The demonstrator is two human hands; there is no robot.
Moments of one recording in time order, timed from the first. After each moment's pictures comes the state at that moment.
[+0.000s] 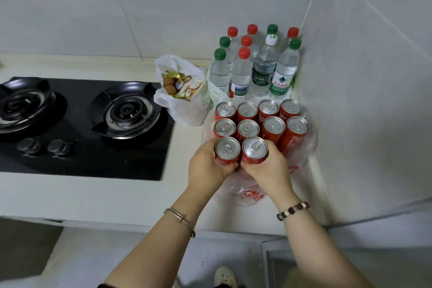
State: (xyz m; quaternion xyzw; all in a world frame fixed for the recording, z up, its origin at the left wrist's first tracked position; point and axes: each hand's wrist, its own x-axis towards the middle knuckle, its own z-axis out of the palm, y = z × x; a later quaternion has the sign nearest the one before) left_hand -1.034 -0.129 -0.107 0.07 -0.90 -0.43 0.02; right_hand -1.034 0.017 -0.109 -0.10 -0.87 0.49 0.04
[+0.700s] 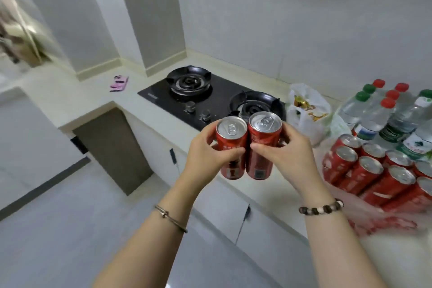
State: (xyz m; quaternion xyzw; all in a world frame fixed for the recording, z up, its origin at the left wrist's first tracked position) left_hand -0.831 -0.308 0.006 0.18 -0.73 -0.60 0.25; right_hand -0.924 -0.165 0.023 0.26 -0.75 0.60 -0.08
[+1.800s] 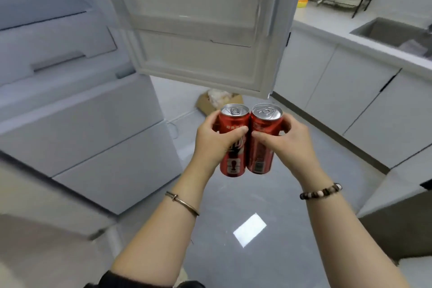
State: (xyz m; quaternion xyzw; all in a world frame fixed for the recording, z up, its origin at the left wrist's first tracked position) left_hand -0.351 -0.306 -0.017 0.67 -0.21 -0.22 0.68; right_hand -0.460 -0.423 -0.004 0.75 -0.28 0.27 -0.54
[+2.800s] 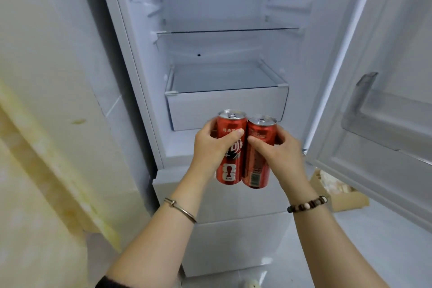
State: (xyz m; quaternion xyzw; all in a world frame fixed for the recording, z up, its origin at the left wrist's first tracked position) left_hand 0.028 -0.049 0.044 0.68 -0.09 0.04 0.73; right_hand -0.013 -0.191 0.041 0.75 -0.04 0.22 -0.62
